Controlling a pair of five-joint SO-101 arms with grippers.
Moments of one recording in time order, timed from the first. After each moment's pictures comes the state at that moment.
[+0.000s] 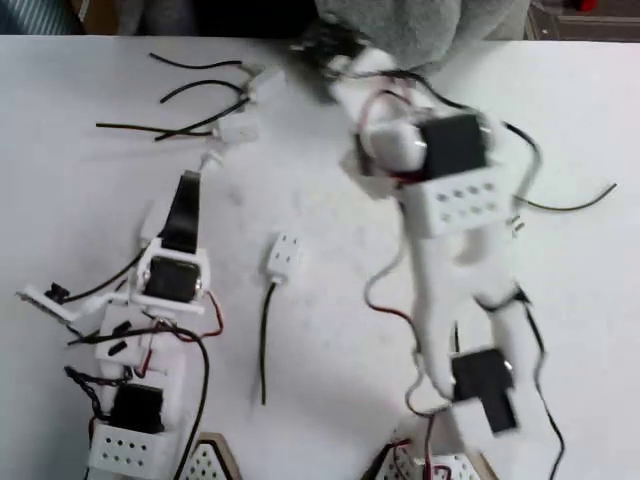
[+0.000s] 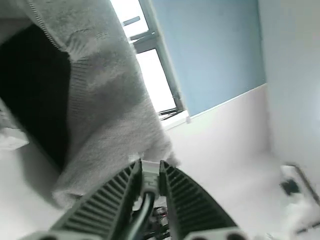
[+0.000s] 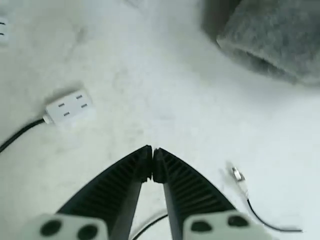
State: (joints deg) left arm 5.1 -103.1 97.1 2.5 64.9; right arm -16.8 -2.1 -31.7 98.5 33.7
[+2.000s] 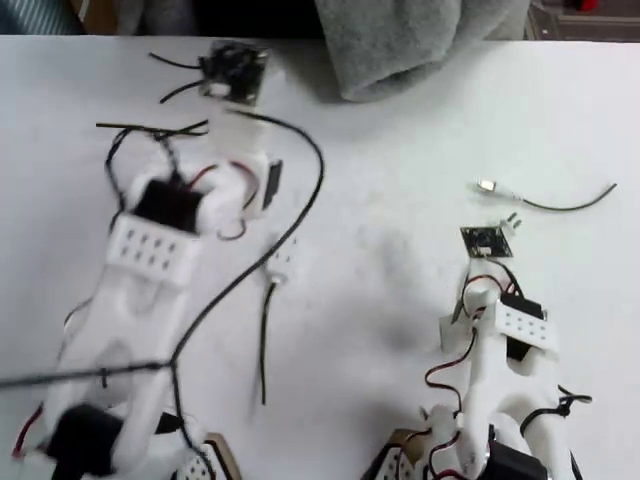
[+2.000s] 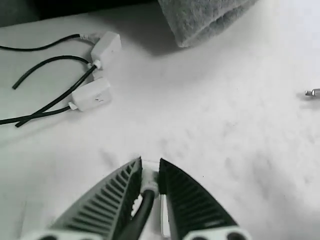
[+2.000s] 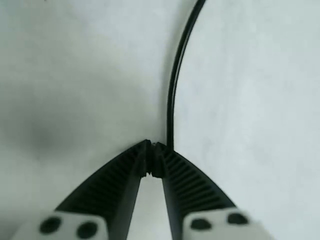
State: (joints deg) left arm 15.3 -16.0 10.5 62.8 2.7; right arm 18.5 -28.5 67.2 52.7 25.1
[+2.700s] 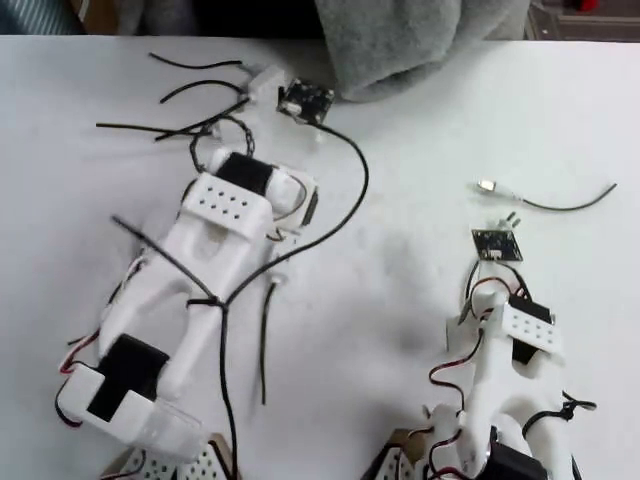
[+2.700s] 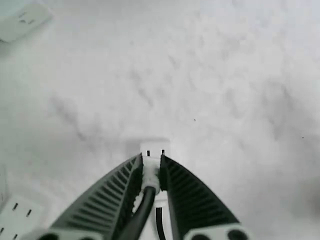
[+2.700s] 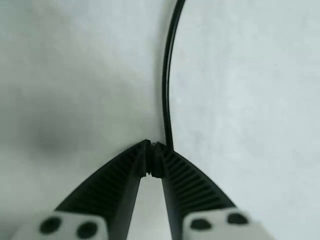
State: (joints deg) left arm 19.6 1.9 8.3 67.1 3.9; right arm 21.3 -28.5 67.2 52.9 25.1
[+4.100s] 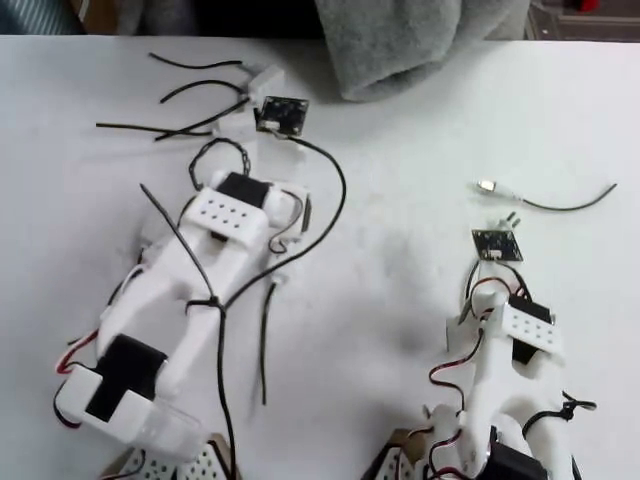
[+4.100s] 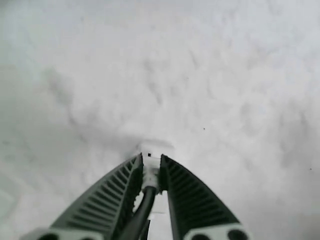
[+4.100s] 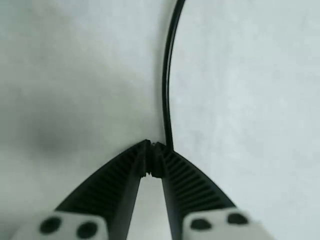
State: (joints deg) left arm 18.4 1.9 17.8 57.1 14.5; right arm 21.3 -28.5 67.2 52.9 25.0
